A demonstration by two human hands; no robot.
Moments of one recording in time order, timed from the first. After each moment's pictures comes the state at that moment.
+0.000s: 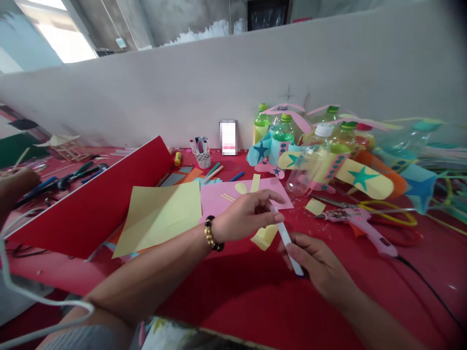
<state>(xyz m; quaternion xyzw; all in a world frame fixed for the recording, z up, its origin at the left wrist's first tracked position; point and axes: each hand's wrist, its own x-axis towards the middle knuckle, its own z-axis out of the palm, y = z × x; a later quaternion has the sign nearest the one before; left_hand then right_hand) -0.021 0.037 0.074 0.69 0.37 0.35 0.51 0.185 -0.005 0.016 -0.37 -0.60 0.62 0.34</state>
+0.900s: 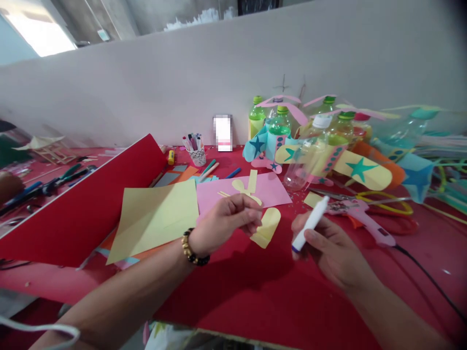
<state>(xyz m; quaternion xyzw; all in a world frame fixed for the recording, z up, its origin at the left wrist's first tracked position) -0.048 0.016 0.065 0.52 0.38 0.43 0.63 0.192 0.006 0.019 -0.32 -0.46 0.69 0.46</state>
